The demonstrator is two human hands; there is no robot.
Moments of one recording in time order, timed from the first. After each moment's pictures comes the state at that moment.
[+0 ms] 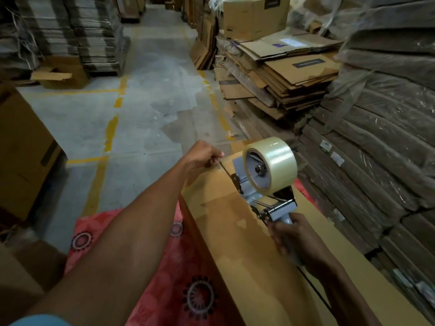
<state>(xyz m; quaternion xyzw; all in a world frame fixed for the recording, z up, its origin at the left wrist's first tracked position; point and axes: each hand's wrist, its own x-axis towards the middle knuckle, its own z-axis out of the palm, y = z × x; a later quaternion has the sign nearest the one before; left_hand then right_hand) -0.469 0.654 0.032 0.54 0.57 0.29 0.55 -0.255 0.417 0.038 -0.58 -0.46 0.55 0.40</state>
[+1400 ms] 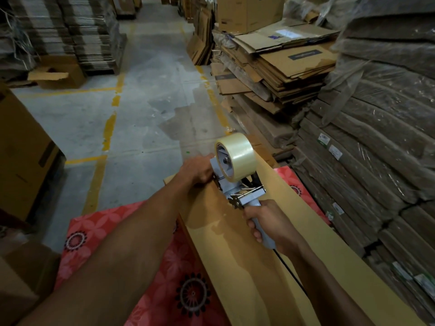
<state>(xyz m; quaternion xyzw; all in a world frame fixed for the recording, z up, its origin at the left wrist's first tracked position) -0.449 0.626 0.011 0.80 0.58 -0.03 0.16 -0.269 0.451 0.035 -0.64 -0.42 0.56 0.33</state>
